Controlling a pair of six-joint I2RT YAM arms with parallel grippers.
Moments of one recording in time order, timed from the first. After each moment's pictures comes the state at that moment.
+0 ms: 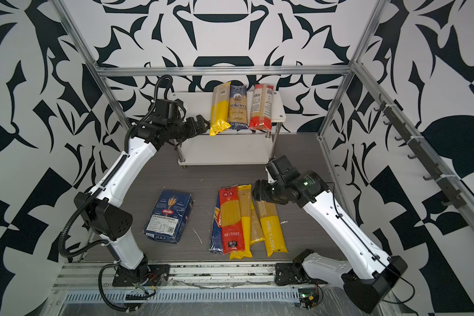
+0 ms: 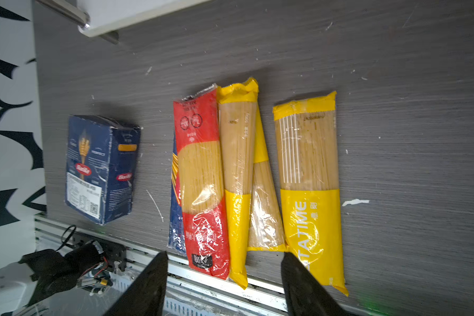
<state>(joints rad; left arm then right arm) -0.42 1.75 1.93 -0.78 0.18 -0.58 0.57 1.15 1.27 -1.18 -0.11 0.65</state>
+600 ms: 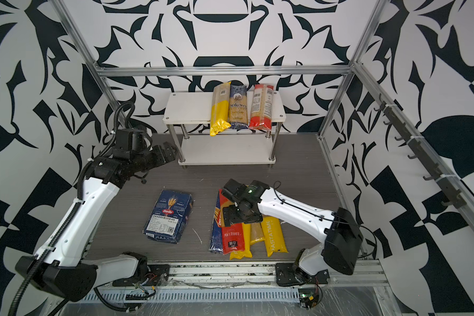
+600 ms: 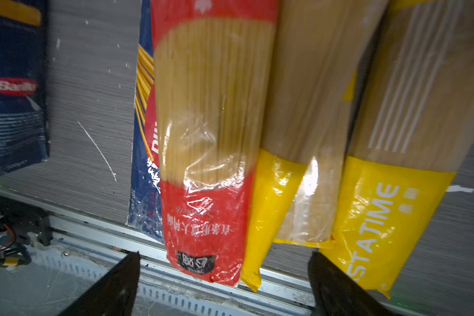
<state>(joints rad) -0.29 1.21 1.39 -0.87 0.04 -0.54 0.96 1.49 1.18 -1.06 -0.06 0.79</state>
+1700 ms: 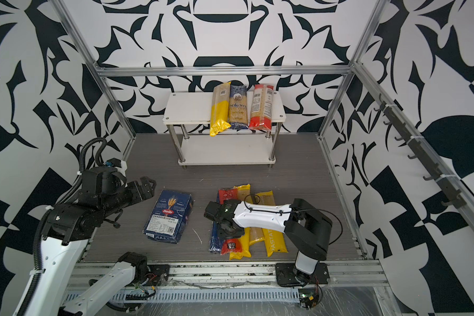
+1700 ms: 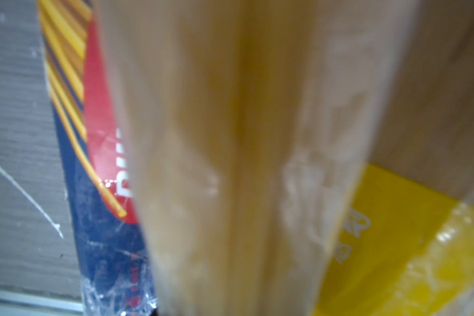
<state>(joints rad) -0.27 0.82 1.23 -1.16 -0.07 -0.50 1.12 1.69 1.06 -0.82 0.00 1.00</state>
